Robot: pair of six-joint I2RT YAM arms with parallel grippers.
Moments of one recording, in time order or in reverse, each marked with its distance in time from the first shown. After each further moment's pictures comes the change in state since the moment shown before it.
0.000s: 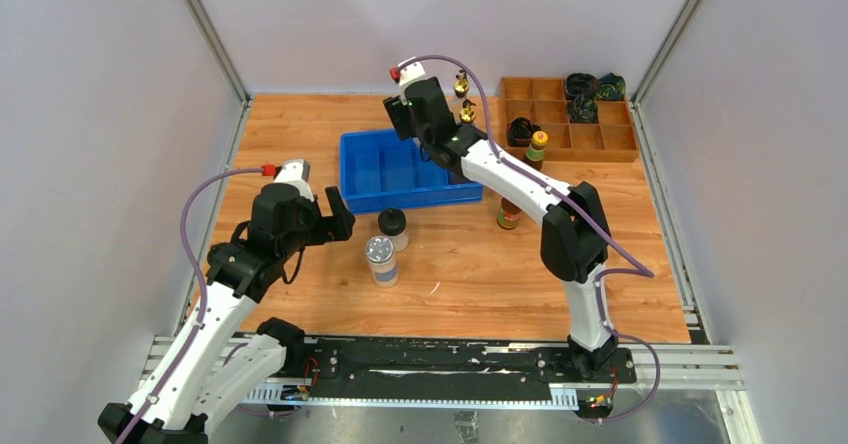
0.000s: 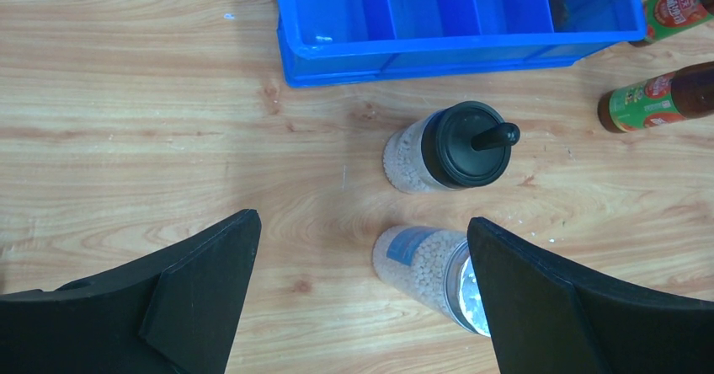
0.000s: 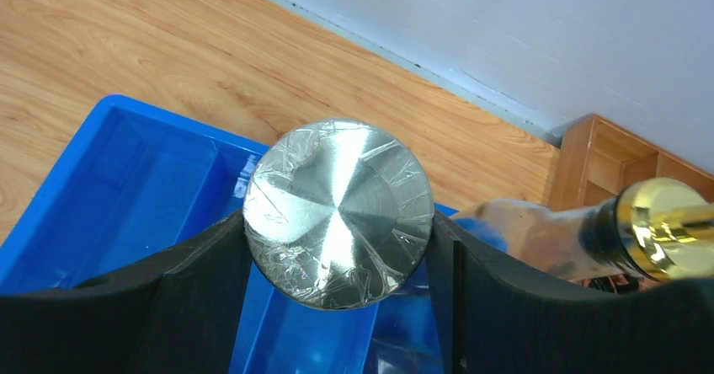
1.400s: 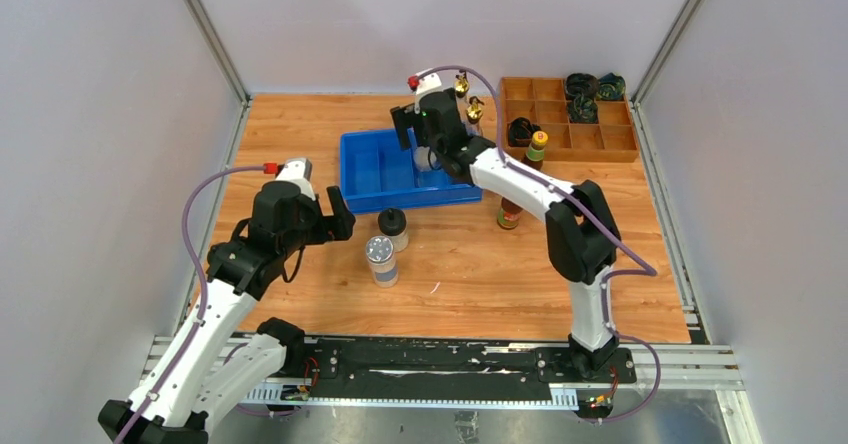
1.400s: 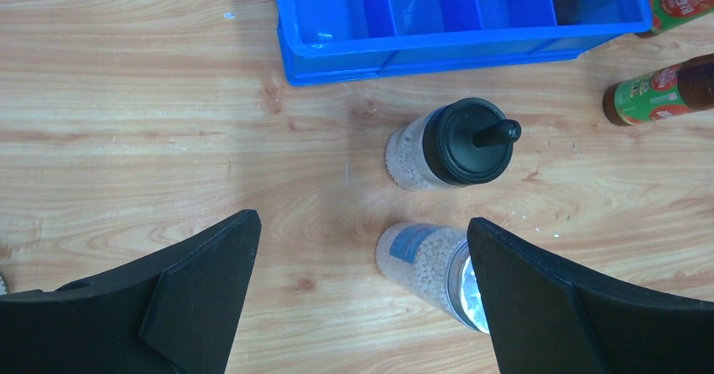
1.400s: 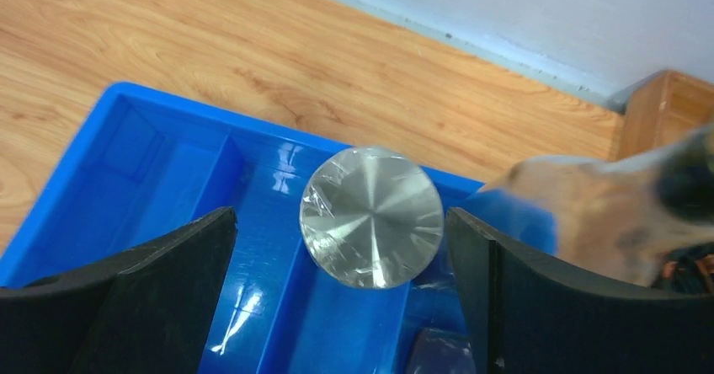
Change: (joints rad) left arm 0.000 0.018 0.013 -0.013 0.006 0.018; right arm -0.042 -0.005 -0.176 0.160 -0.088 0.126
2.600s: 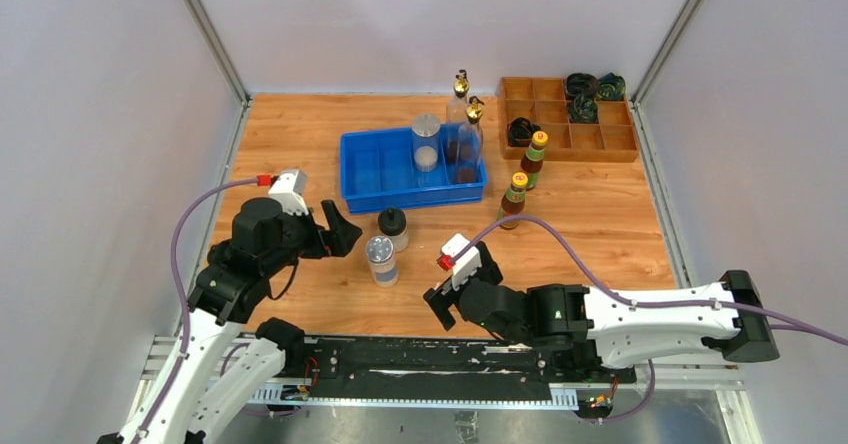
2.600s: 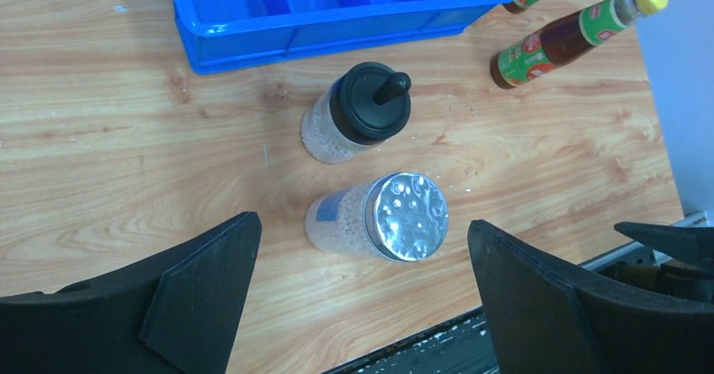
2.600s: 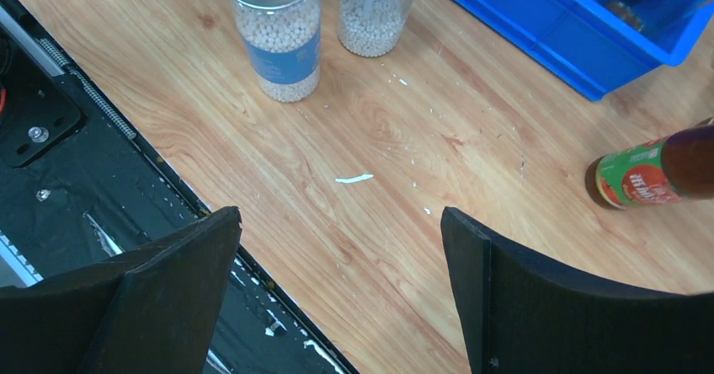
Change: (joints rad) left arm 0.000 -0.146 -0.003 -0.045 0.208 -0.038; right arm 0.825 -1.013 -0.880 -0.396 0.373 0.306
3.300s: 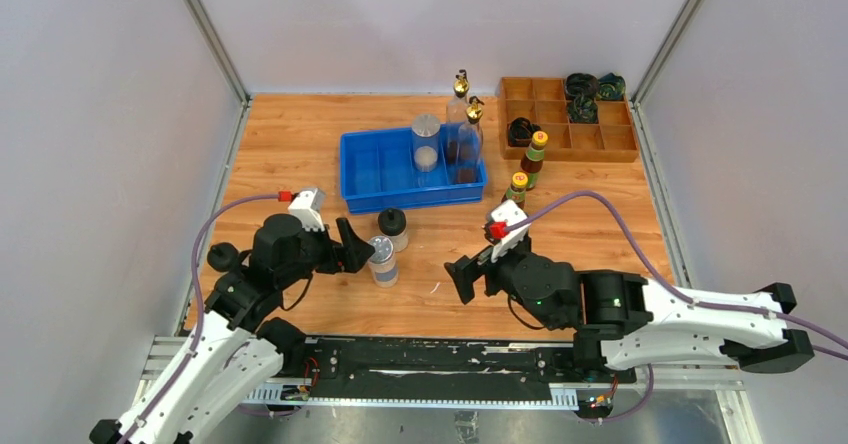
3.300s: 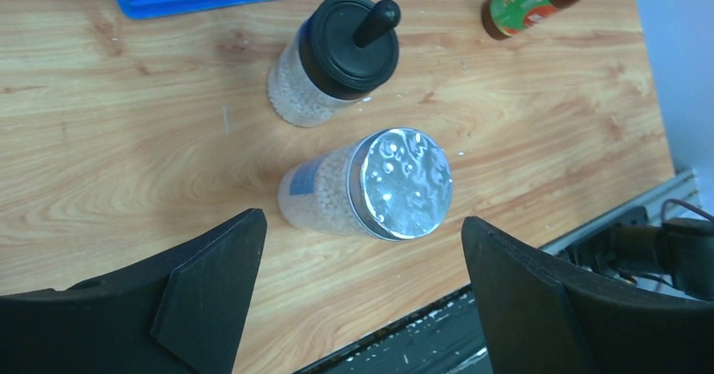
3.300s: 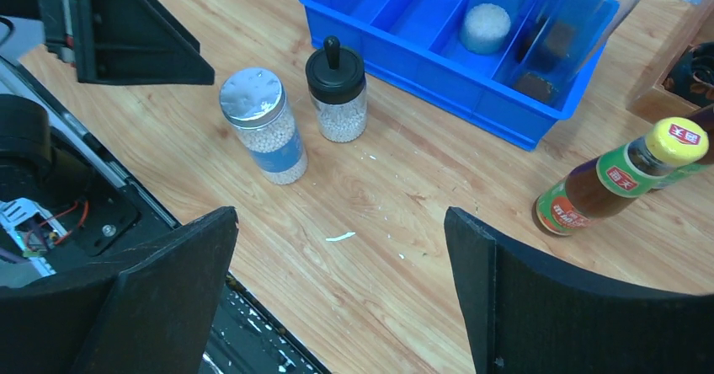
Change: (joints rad) left arm -0.101 -0.064 -0.180 0.098 0.020 -0.079; right arm -0.045 -0.139 0.151 -0.065 0.067 -0.058
